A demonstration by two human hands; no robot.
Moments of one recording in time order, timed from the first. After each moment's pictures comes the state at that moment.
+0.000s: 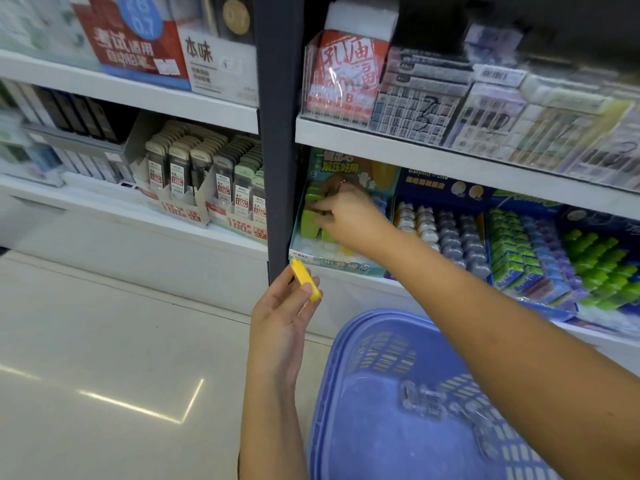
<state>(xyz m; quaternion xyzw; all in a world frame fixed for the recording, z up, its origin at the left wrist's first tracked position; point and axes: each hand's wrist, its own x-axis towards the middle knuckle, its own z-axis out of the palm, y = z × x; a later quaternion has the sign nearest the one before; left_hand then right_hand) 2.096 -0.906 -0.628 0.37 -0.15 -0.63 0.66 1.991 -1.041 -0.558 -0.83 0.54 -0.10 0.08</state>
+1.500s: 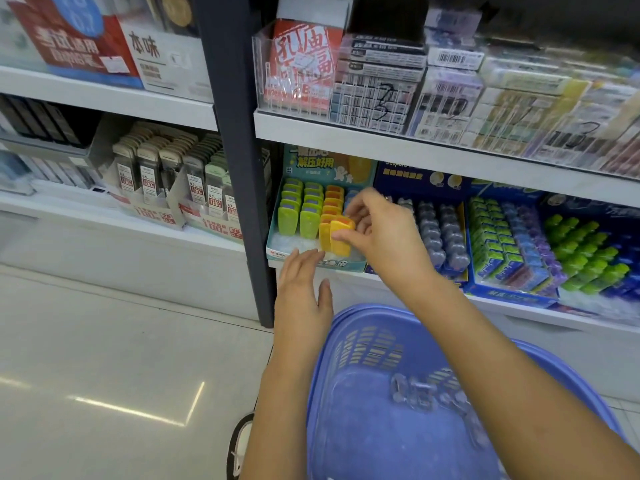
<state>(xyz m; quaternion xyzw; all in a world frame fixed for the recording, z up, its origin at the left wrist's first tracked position) 2.055 -0.928 -0.634 0.61 -0.64 -0.22 0.42 1.931 -0.984 -0.557 -0.74 0.56 -0.34 0.16</state>
